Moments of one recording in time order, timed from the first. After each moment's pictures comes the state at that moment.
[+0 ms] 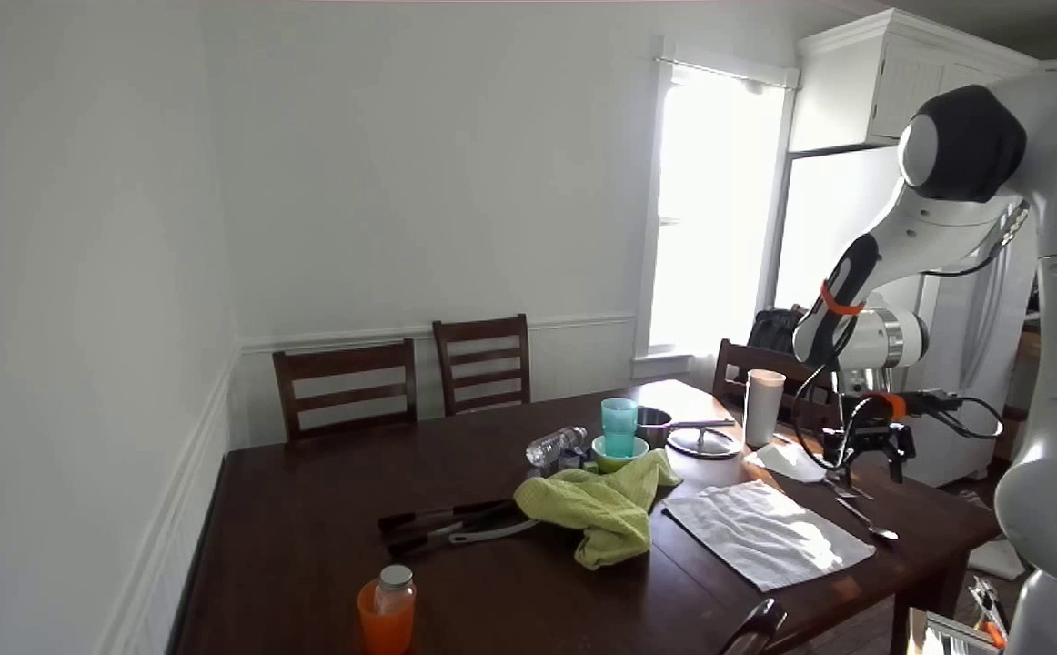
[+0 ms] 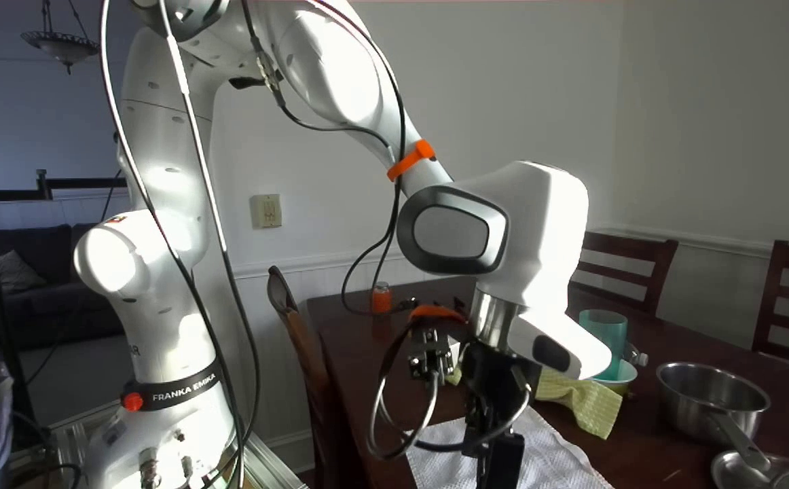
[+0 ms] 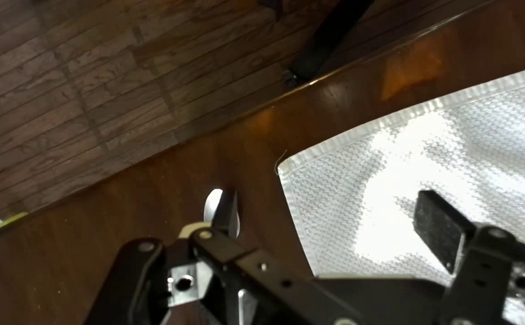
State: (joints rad) arm -0.59 0.24 -0.56 -2.31 -0.04 2.34 -0.21
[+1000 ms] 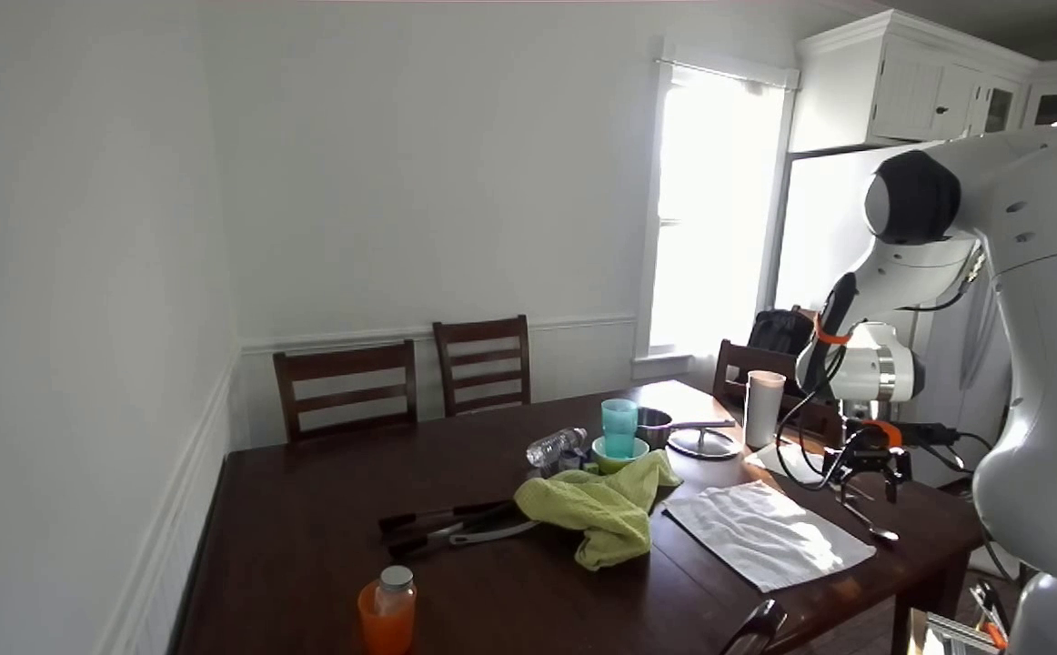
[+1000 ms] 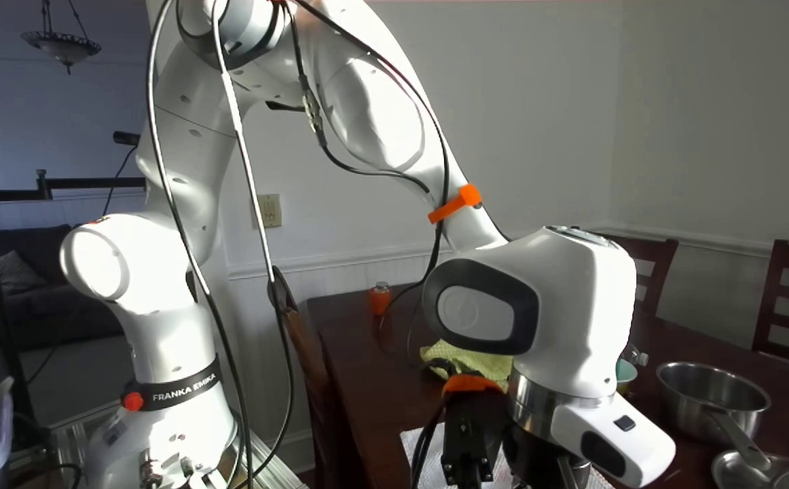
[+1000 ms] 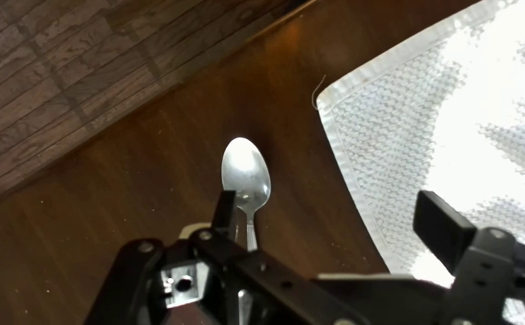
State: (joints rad) arm -0.80 0.47 -0.41 -2.18 0.14 2.50 -0.30
